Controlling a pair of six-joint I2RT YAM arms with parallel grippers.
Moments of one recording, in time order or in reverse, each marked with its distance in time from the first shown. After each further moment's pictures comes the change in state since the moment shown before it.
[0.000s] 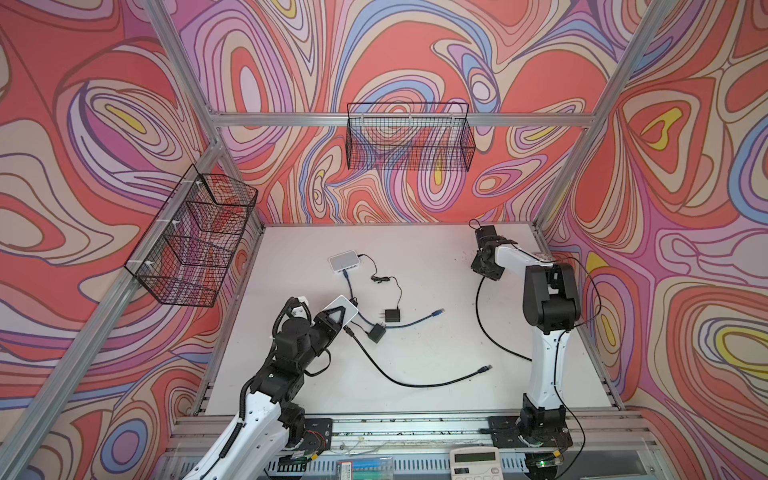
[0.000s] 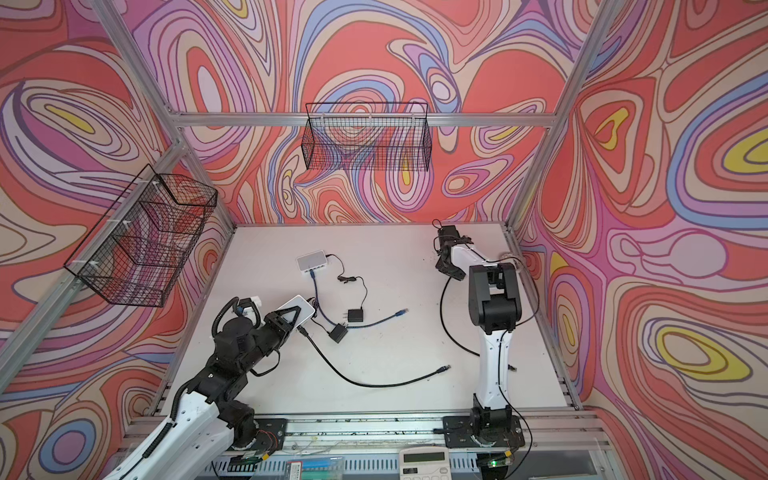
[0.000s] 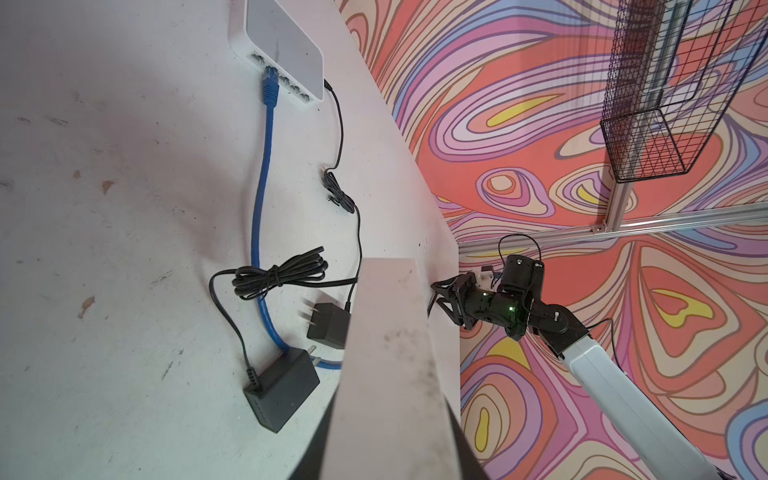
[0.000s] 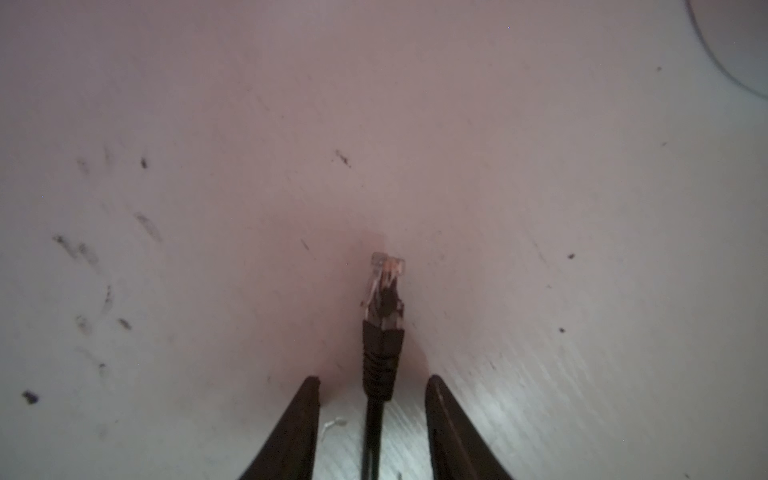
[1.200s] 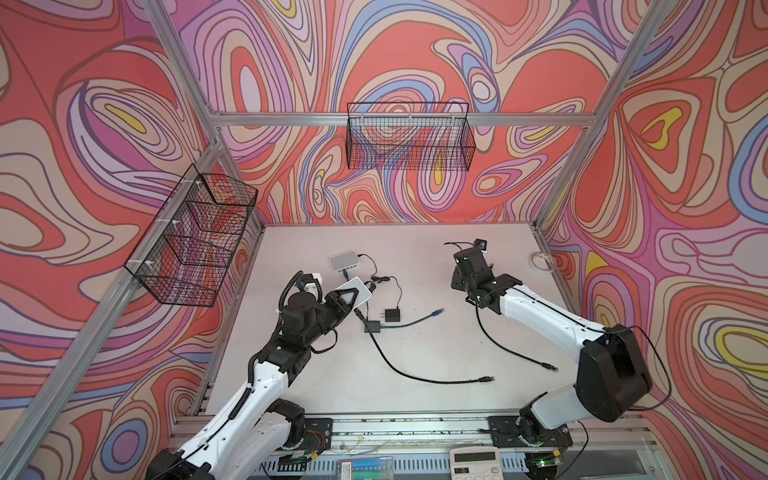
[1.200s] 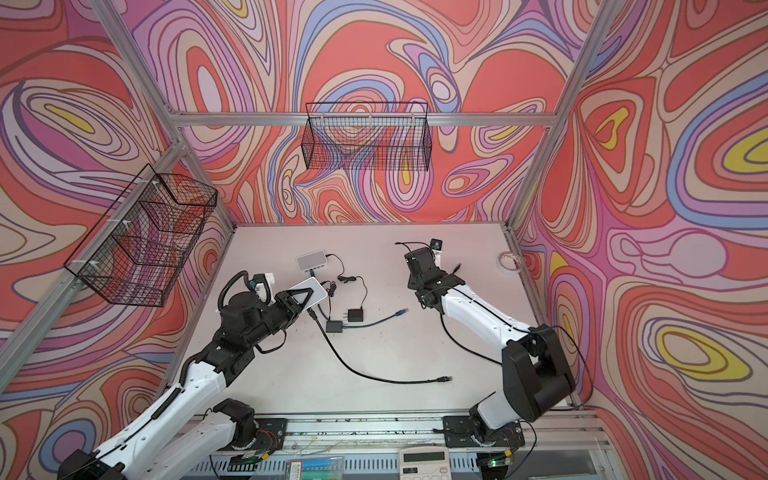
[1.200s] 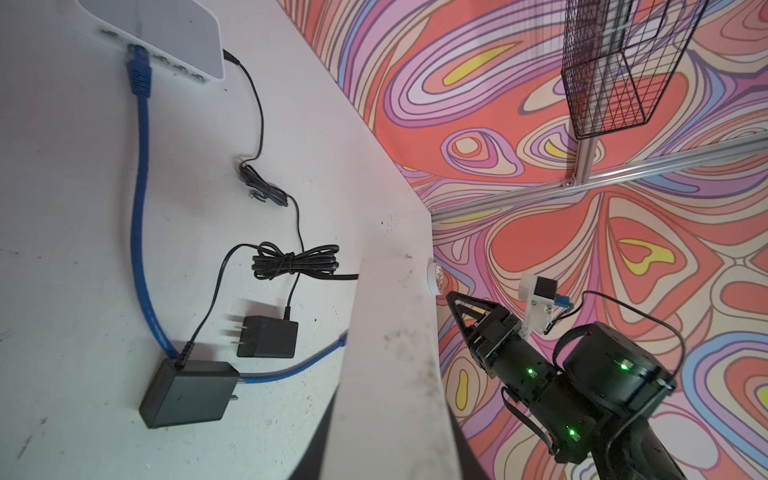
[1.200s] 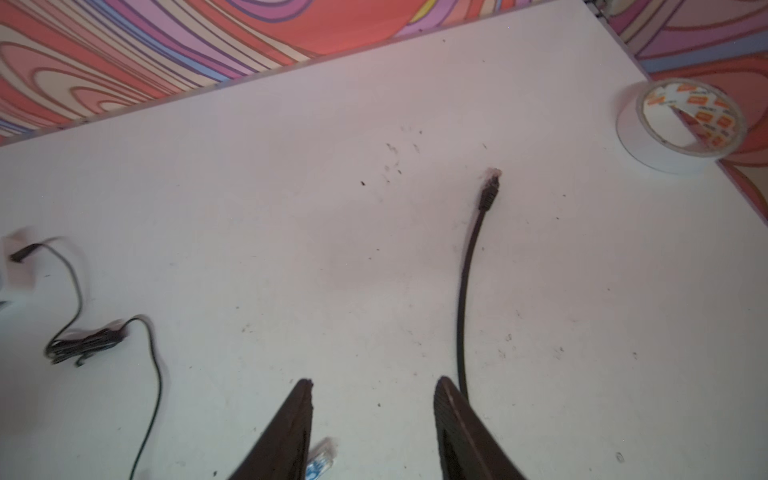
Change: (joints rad) left arm 0.000 0.224 0.169 0.087 0.125 0.061; right arm 0.370 -0.661 -0.554 0.197 0.182 -0.006
